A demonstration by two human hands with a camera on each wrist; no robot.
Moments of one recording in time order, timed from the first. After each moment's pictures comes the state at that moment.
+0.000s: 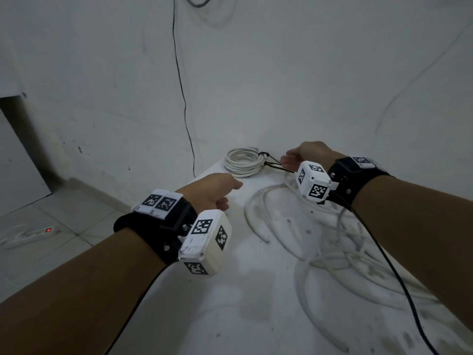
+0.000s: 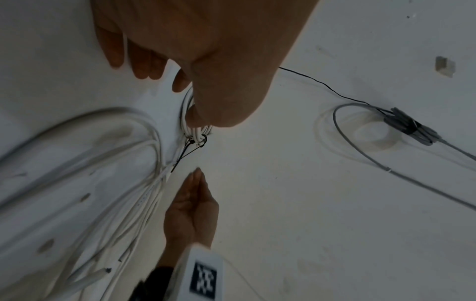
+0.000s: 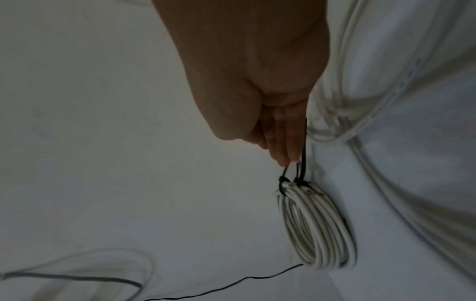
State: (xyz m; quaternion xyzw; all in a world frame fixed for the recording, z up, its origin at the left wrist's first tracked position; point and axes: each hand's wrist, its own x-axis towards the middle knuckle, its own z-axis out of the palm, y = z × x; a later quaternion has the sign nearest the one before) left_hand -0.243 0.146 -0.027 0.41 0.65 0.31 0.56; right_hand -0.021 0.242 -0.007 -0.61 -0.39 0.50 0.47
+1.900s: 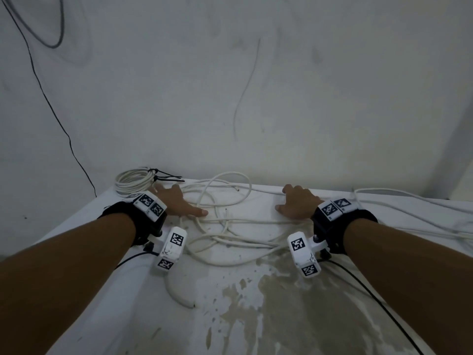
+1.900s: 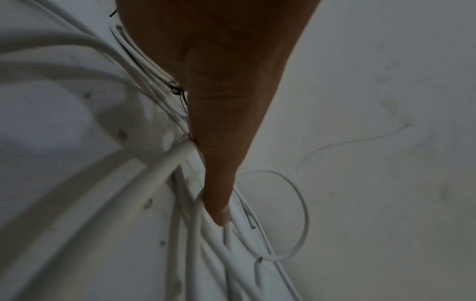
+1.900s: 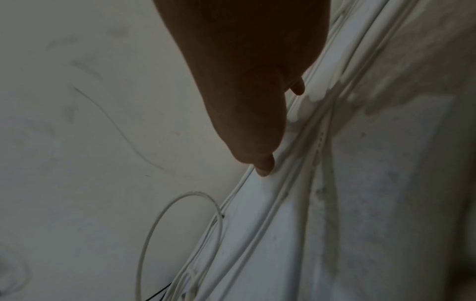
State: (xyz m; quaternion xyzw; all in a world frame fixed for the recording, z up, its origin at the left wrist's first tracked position) left_hand -0.093 0.155 -0.036 0.75 0.65 -0.05 0.11; right_hand 0.209 0.058 -0.064 -0.82 -0.57 0.07 0.06
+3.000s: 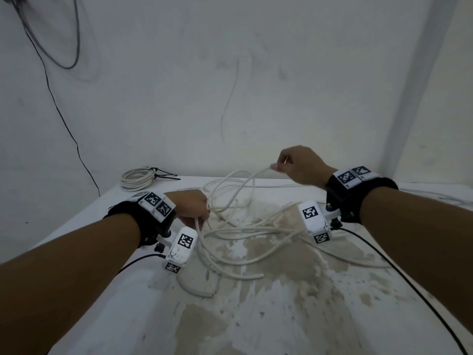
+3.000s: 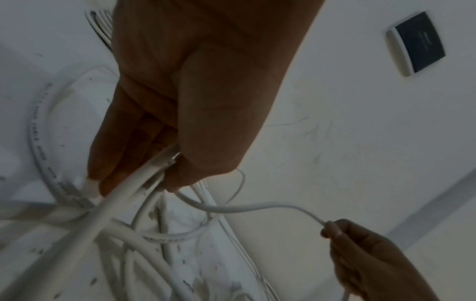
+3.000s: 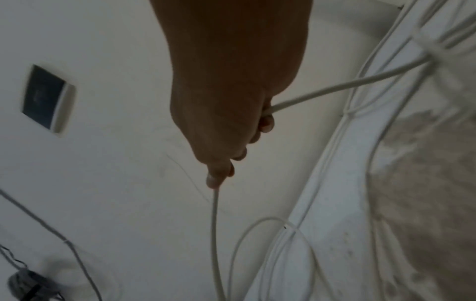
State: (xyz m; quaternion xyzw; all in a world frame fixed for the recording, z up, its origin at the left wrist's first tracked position) left_hand -0.080 0.020 -0.003 0.80 0.51 -0.01 0.32; right_hand 0.195 -0.071 0.043 -0.71 -0.66 -0.04 0.26
